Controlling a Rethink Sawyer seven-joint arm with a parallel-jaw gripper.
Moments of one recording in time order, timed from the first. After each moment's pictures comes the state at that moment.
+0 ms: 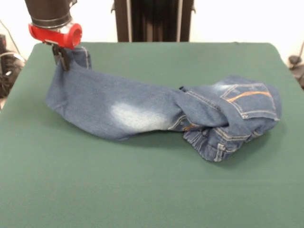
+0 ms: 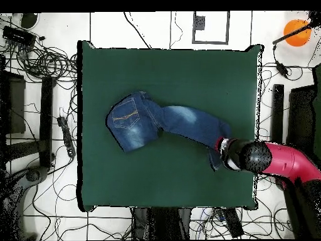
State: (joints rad) arm -0.86 -0.64 0.41 1.70 -0.59 0.69 2.04
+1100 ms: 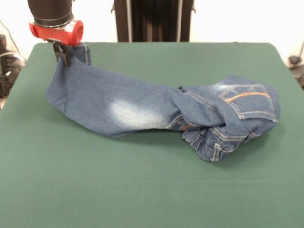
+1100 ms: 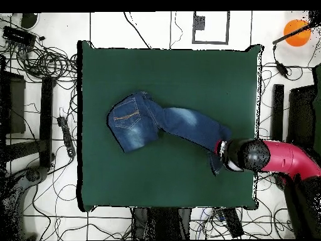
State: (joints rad) arm -0.86 -0.65 0.44 1.69 -0.64 0.79 1.98
